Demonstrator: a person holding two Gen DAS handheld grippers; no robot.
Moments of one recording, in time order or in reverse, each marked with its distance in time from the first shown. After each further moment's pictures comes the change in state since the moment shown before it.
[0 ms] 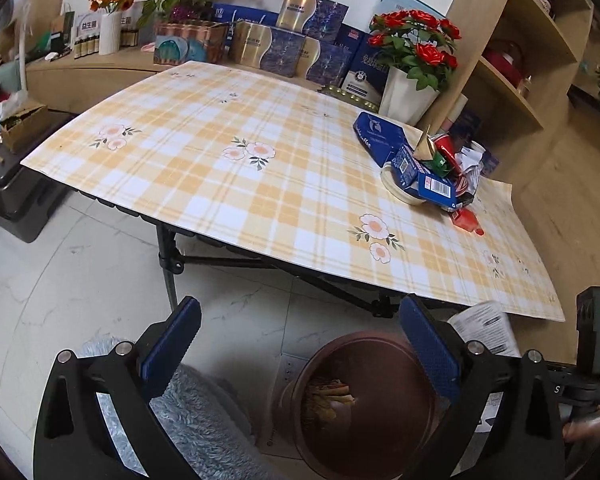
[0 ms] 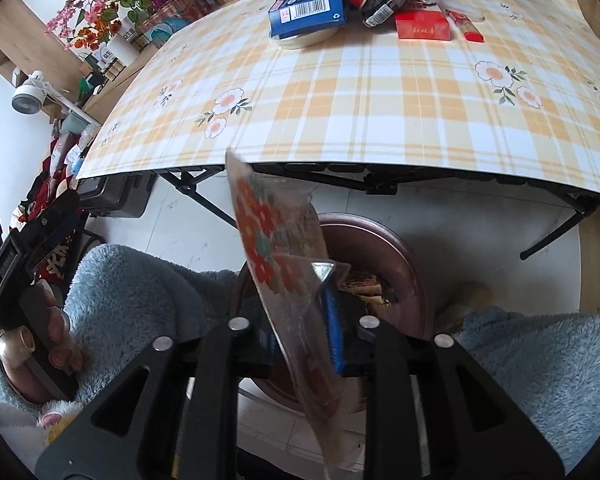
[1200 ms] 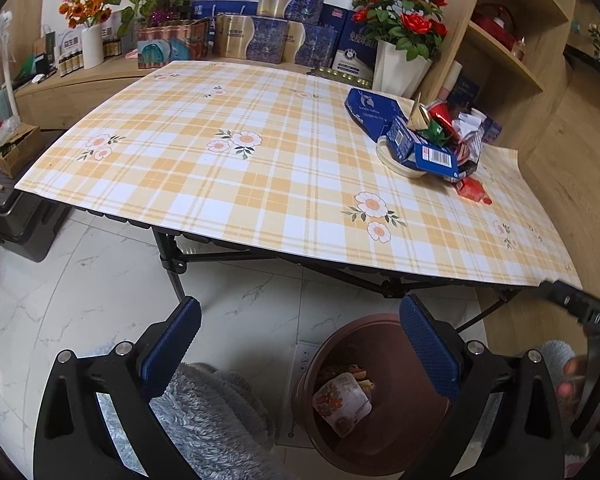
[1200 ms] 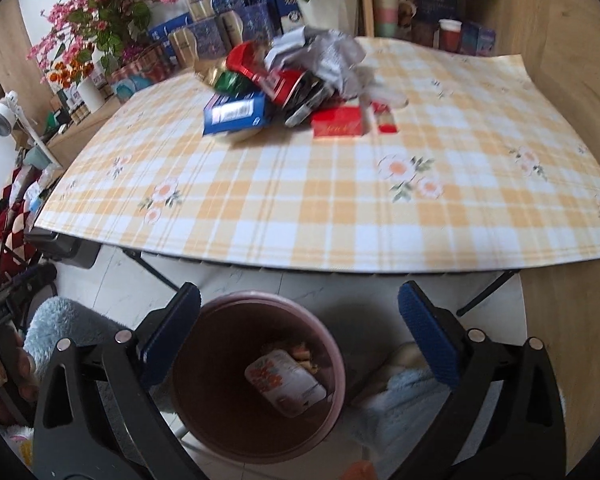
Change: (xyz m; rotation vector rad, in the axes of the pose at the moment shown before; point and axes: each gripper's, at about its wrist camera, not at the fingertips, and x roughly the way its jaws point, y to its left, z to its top) left arm 0.014 -0.022 -0.001 0.106 0.063 0.049; right arm -0.049 -0.038 0.027 -0.018 -0.266 -0.203
